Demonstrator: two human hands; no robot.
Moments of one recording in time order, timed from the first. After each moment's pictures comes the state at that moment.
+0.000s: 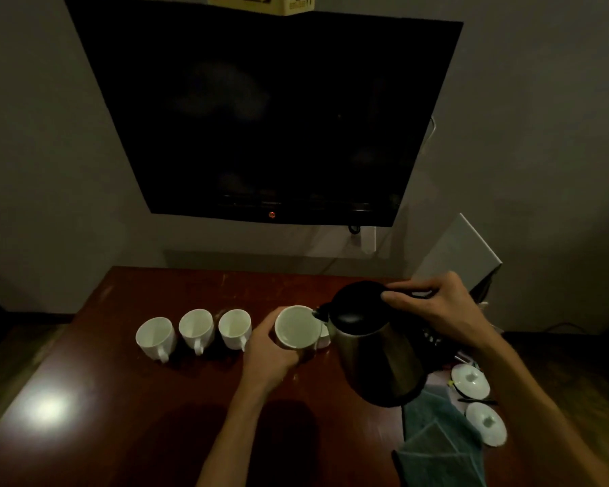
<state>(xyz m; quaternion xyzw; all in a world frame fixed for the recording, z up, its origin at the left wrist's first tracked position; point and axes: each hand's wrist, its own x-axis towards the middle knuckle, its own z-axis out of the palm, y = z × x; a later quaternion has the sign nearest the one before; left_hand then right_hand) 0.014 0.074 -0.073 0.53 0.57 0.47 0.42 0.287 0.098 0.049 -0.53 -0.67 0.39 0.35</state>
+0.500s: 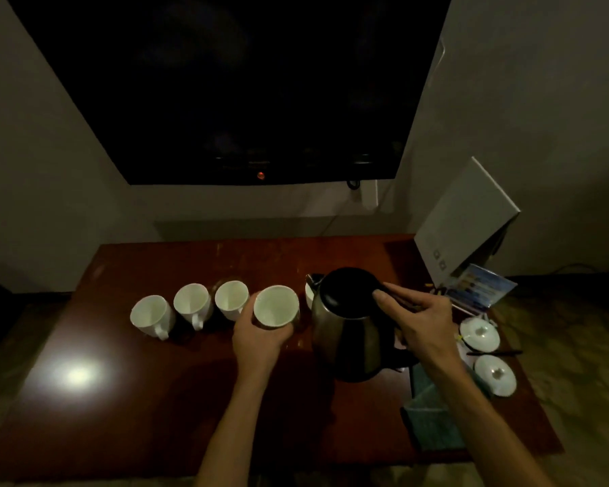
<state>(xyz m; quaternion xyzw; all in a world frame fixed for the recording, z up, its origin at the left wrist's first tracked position) 0.015 0.086 -0.125 0.39 0.68 0.48 0.39 0.259 0.077 -0.056 -0.58 -0.48 0.41 0.52</state>
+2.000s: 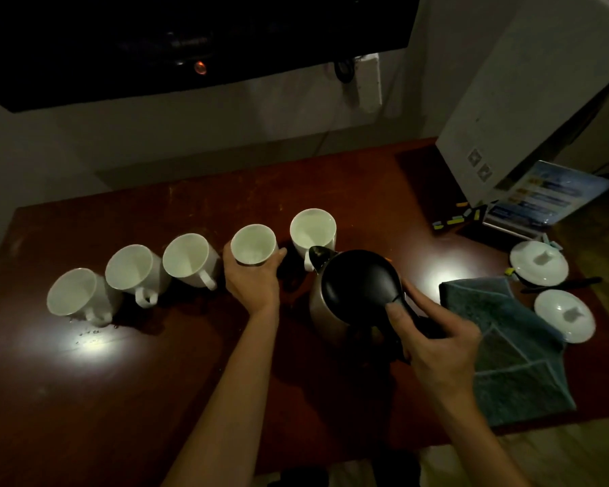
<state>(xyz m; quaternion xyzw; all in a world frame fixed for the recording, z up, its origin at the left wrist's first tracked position) 0.050 0.195 -0.284 0.31 0.75 0.52 0.27 0.242 0.059 -0.234 -0.61 -0.39 0.34 0.60</state>
